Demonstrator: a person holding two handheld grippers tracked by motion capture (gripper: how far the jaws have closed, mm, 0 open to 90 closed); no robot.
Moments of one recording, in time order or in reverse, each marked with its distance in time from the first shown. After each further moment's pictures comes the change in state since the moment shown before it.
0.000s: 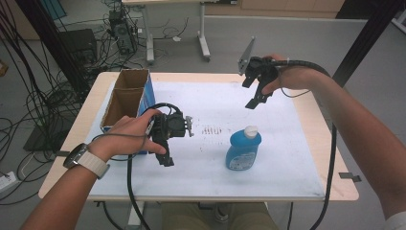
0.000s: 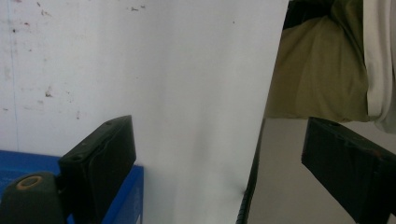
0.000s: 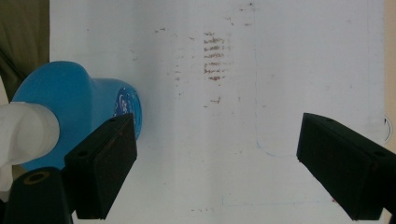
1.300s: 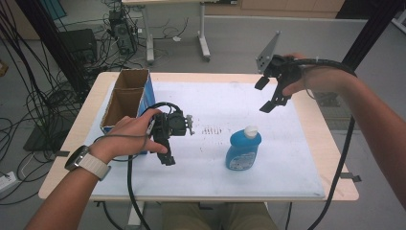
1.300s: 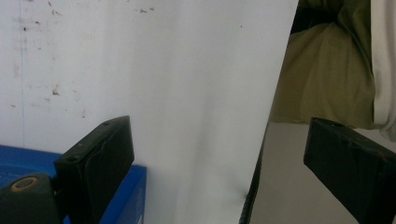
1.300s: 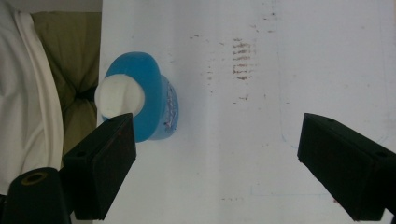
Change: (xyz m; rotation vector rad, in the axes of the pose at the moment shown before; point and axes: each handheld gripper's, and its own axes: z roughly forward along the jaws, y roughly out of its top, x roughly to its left) left arm 0.001 0.001 0.000 -0.010 0.017 -0.024; right arm 0.036 -0.026 -0.039 -0.084 0.046 0.011
